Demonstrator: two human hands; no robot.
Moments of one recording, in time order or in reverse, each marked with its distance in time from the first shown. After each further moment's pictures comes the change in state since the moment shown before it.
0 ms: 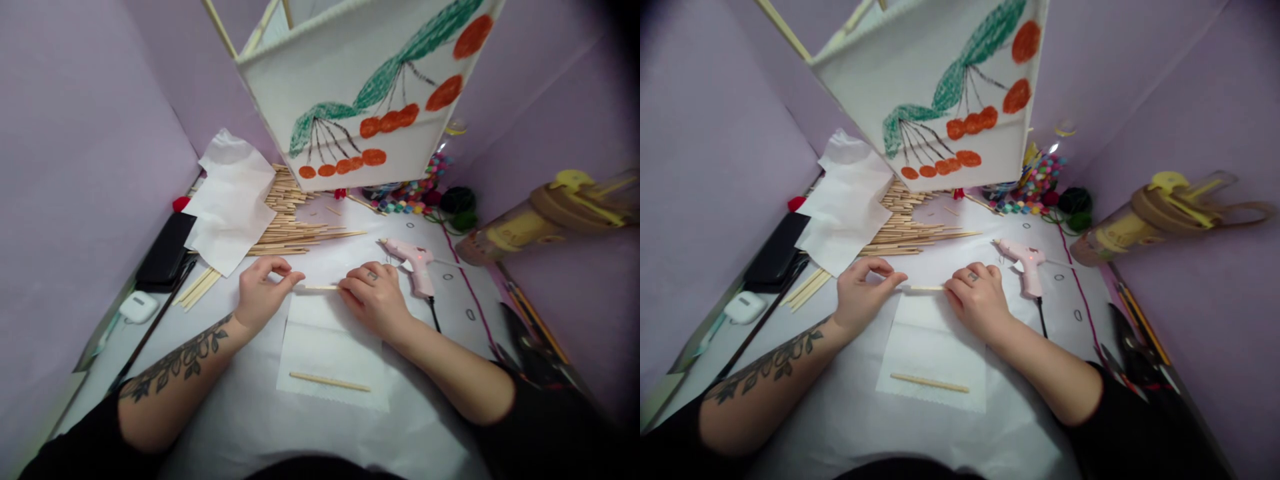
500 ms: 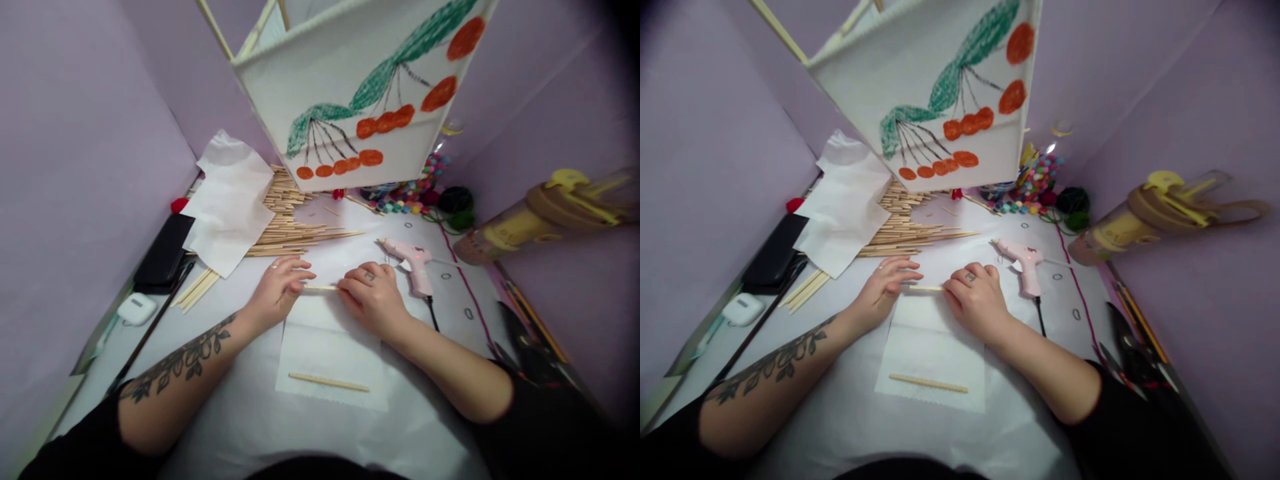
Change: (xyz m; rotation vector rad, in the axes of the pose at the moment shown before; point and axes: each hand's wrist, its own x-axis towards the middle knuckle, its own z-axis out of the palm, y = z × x) left_hand 0.005 -0.018 0.007 -0.081 -0.461 0.330; right_hand -0.001 0.002 0.003 0.015 0.023 -0.016
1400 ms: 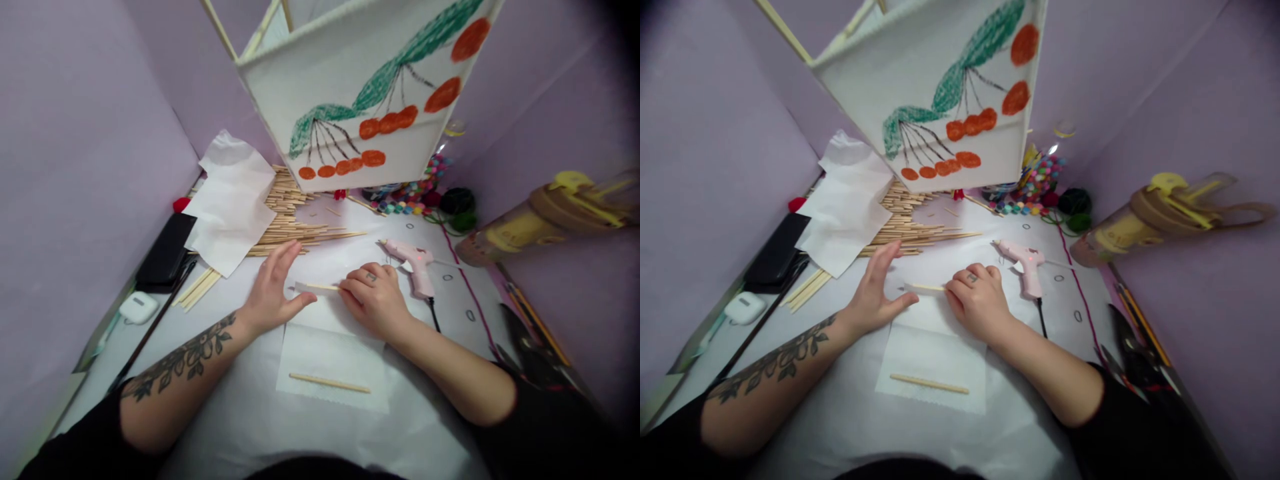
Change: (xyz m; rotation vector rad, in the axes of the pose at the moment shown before) left_hand -0.004 0.010 -0.004 0.190 0.130 0.054; right_hand 0.001 -0.001 -0.002 -0.012 -0.001 -0.011
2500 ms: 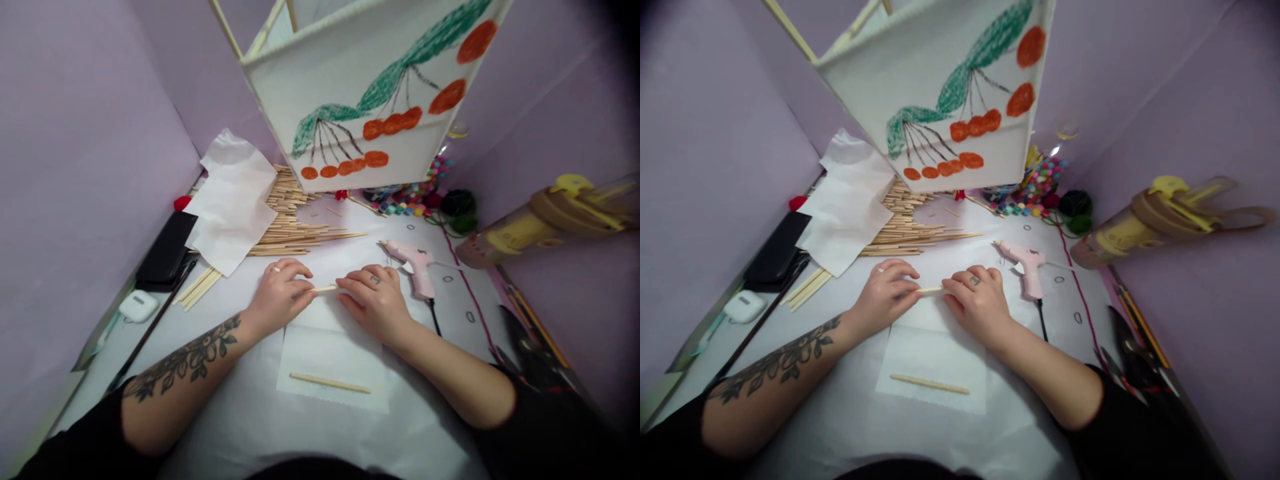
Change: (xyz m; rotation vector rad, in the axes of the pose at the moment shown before) left_hand -0.001 0.003 0.009 0.127 -0.075 0.029; right_hand -0.004 -0.002 0.000 0.029 0.057 -0.002
